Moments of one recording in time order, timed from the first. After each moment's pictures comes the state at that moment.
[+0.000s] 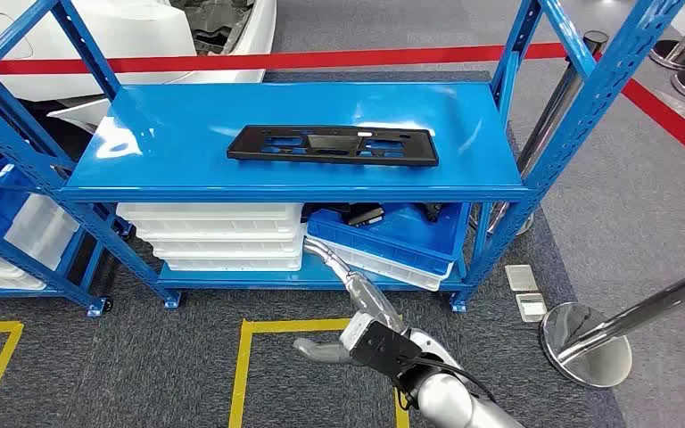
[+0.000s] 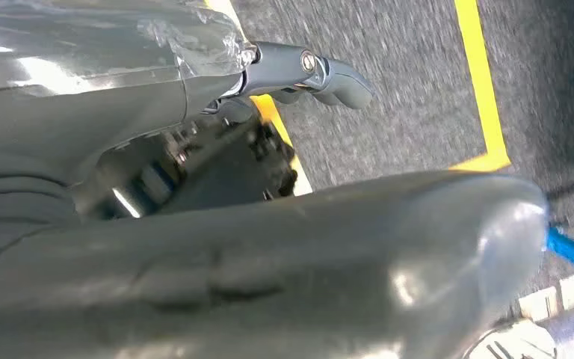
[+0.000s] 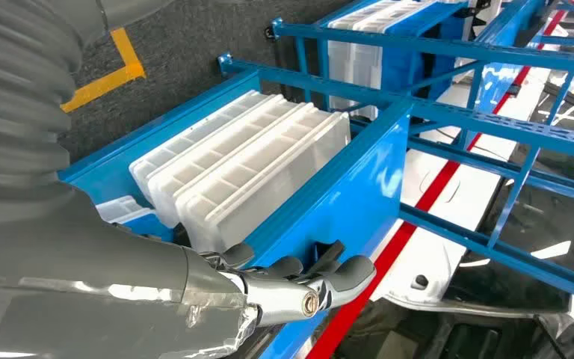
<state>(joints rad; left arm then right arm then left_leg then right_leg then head) -0.12 0.02 -1.08 -0.33 1.03 0.14 -0.42 -0.12 -0.15 0.72 -1.62 0.11 -0.22 -0.17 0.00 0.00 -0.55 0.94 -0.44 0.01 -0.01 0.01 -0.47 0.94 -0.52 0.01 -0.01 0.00</state>
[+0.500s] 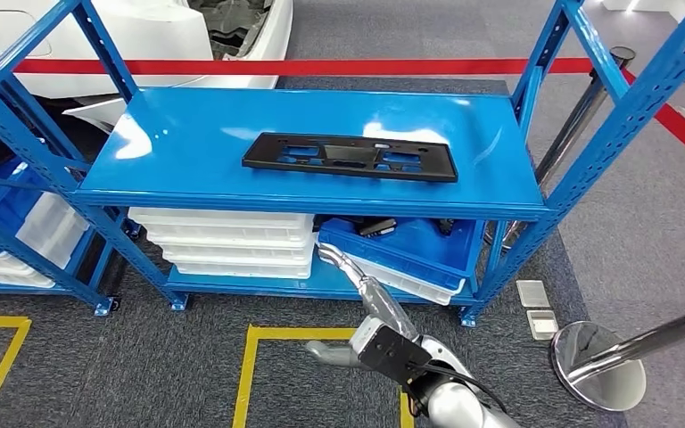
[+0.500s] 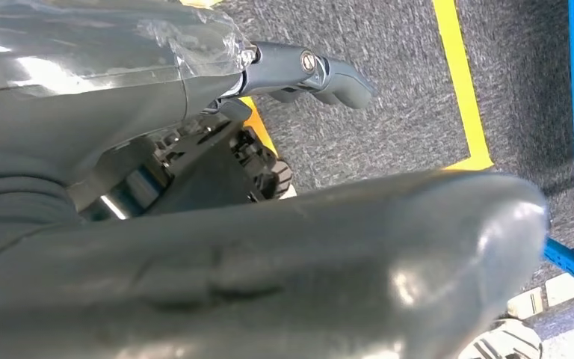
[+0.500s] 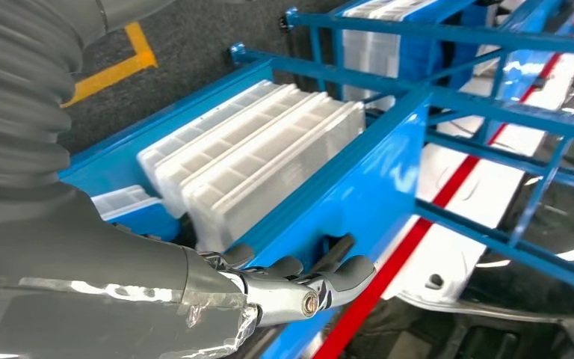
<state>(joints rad) -0.13 0.02 -1.11 -0.33 1.04 0.14 -0.42 -0.10 -0.17 0.72 -1.62 0.13 -0.22 -0.15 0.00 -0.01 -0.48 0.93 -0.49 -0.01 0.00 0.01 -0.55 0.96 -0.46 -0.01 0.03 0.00</state>
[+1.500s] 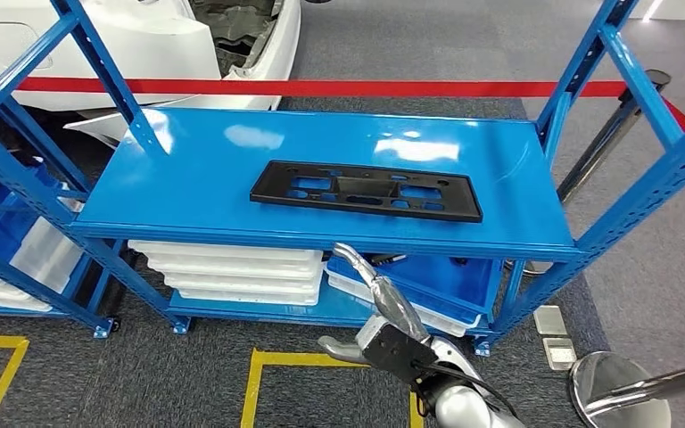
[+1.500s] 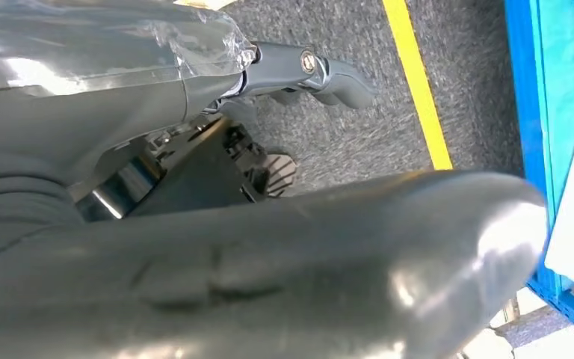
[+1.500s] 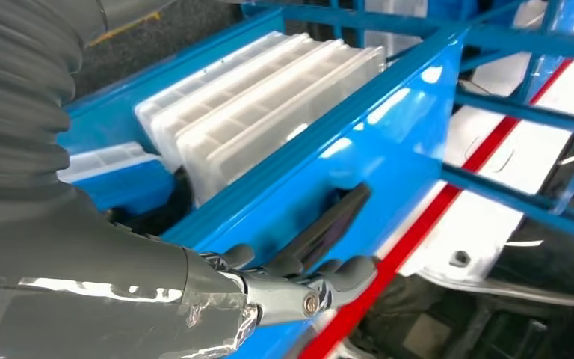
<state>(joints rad) -0.14 0.01 -1.12 -0.33 1.05 0.13 -0.42 -0.09 -0.20 0.71 -1.62 0.17 -0.26 -0.11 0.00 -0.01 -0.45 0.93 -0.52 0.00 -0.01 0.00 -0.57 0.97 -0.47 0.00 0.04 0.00</state>
